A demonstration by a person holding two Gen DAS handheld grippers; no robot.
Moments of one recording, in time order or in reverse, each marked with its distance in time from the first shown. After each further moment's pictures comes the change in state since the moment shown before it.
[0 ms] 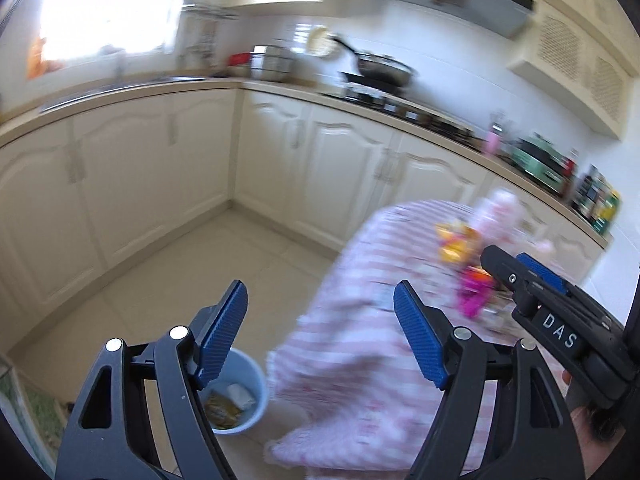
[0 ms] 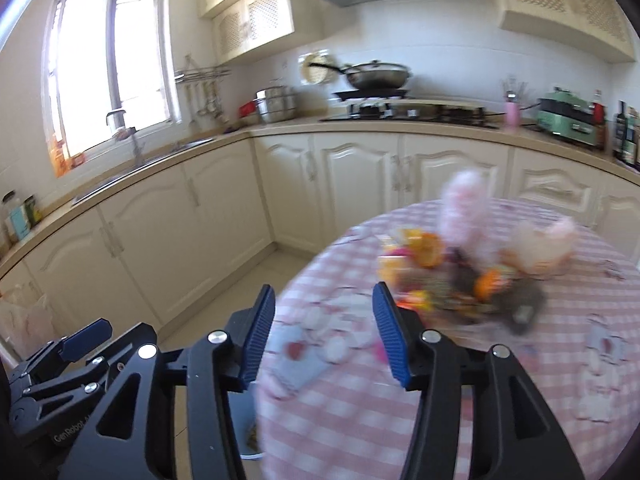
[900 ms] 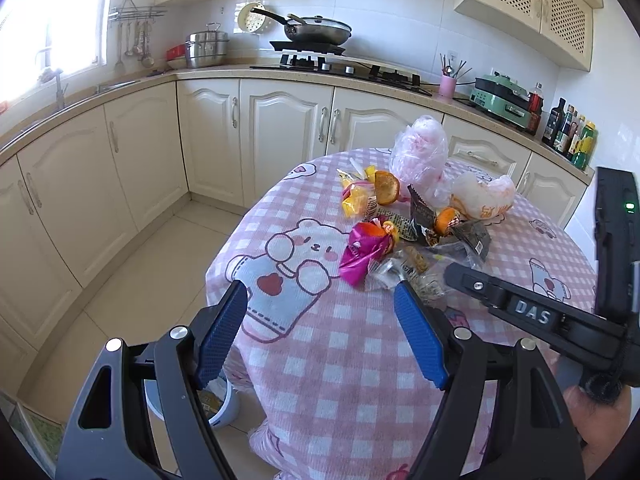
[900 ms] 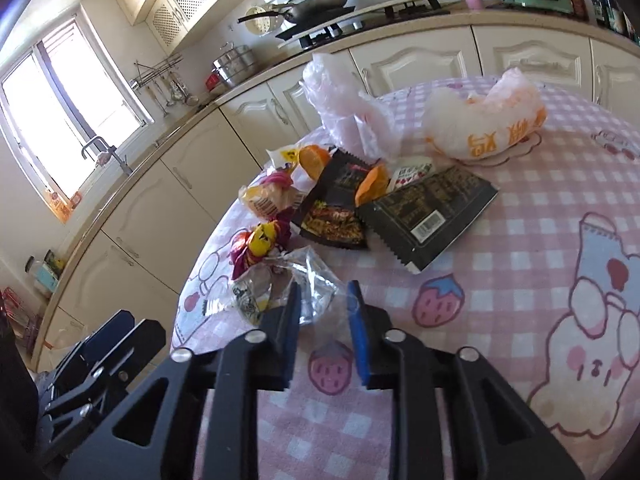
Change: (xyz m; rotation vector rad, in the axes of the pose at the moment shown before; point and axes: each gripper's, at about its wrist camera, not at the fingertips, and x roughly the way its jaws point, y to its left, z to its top) left arm 0.030 -0.108 -0.021 0.161 0.105 -0.045; right arm 0.024 -0.130 -0.028 0.265 0.250 0.141
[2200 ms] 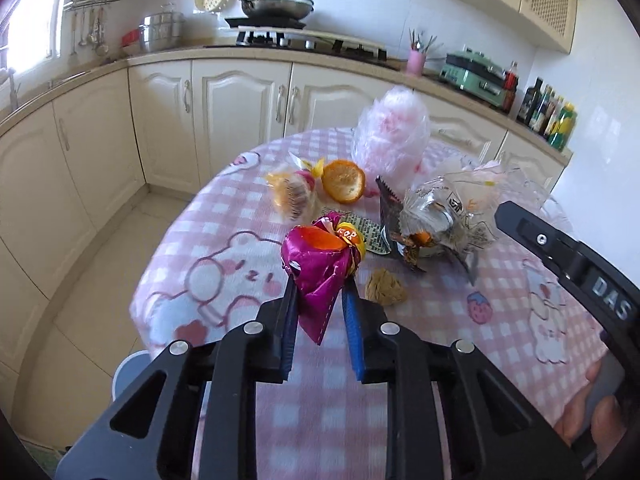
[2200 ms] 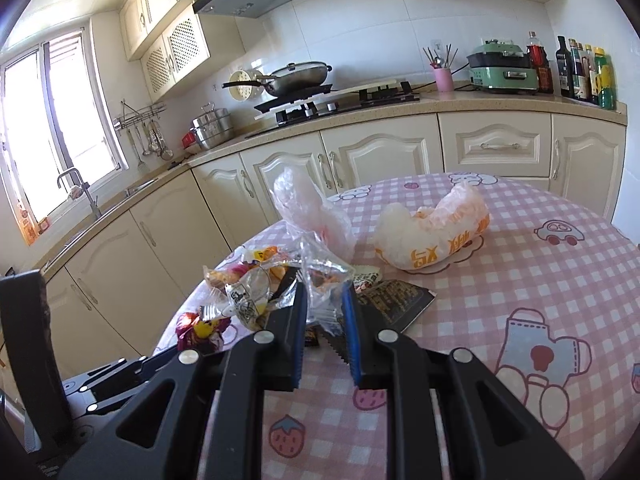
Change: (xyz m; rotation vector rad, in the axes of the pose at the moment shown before) left arm 0.053 -0.018 0.020 0.040 0.072 -0.146; right arm -0.030 0.003 0.024 -0.053 -0.284 -0.158
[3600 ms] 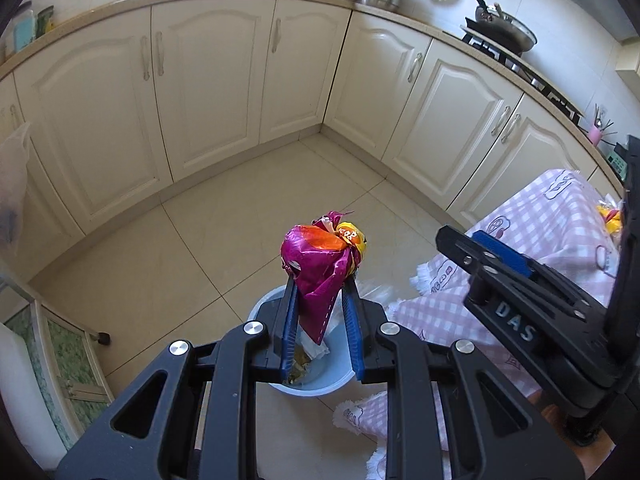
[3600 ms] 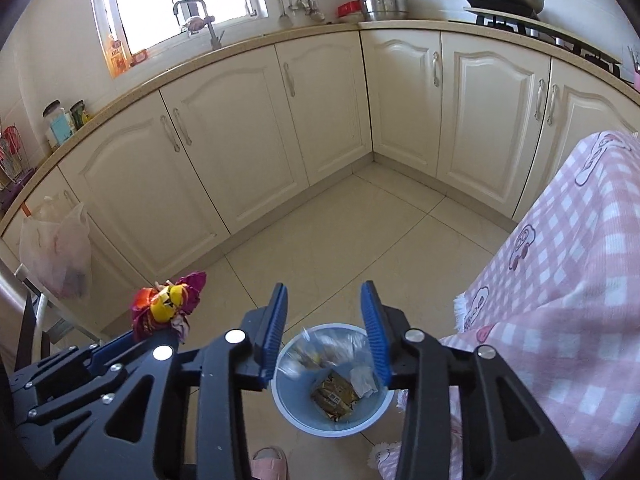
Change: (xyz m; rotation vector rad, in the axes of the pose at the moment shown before) left arm -0.051 0.289 -0.109 -0.440 0.062 0.384; right arm 0.161 0.317 -0.157 -0.378 0.368 0.311
